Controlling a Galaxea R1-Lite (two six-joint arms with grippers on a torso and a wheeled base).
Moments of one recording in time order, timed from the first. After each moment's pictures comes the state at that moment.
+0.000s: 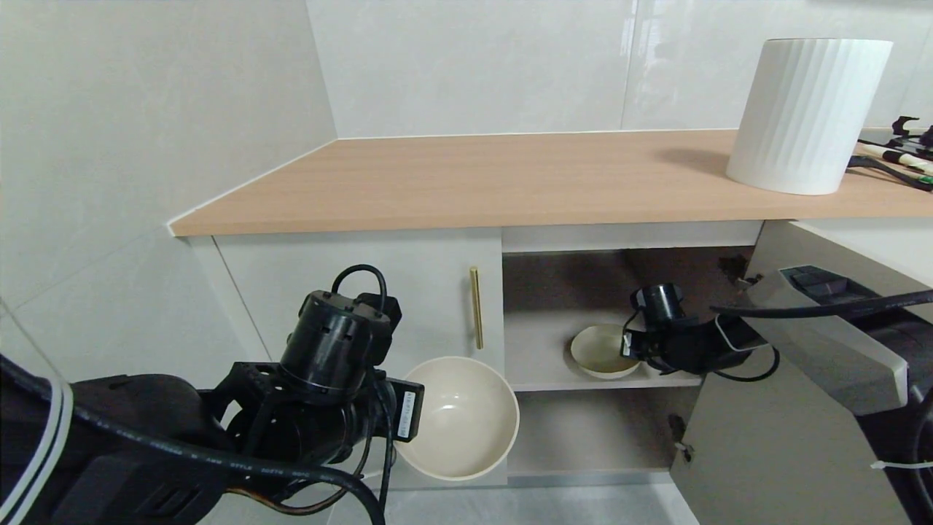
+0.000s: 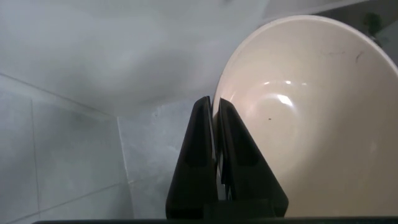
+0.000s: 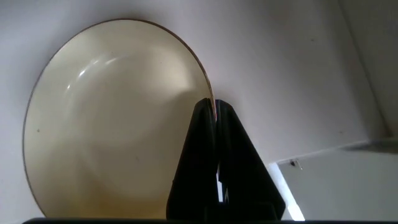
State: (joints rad) left arm -0.65 1.72 -0.76 -0.25 0.34 -0.28; right arm 0.25 2.54 -1.51 -0.31 -0.31 0.37
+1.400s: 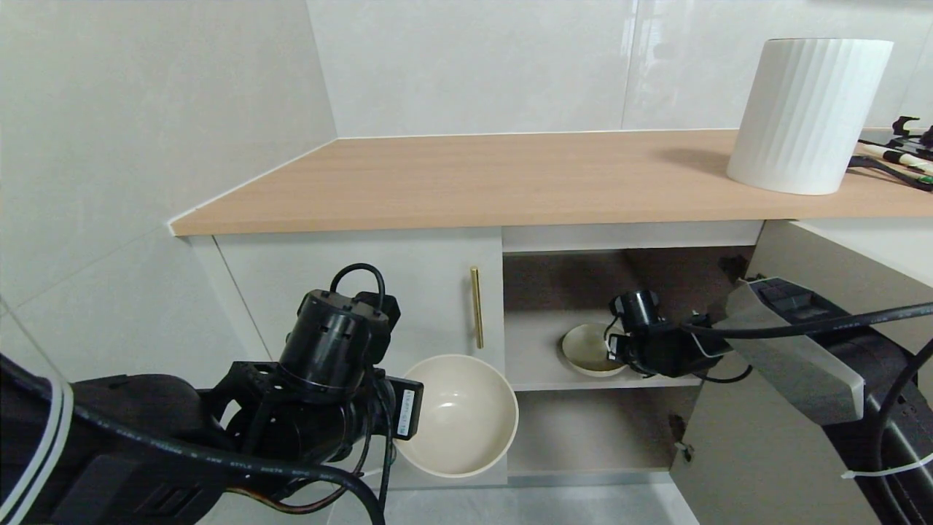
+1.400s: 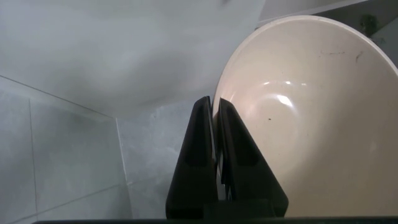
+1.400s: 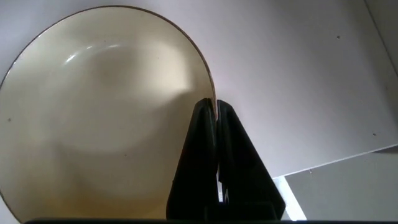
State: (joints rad) left arm -0.65 1.72 -0.76 -0.26 0.34 -0.28; right arm 0.29 2.63 -1.64 -0.25 -0.41 0.39
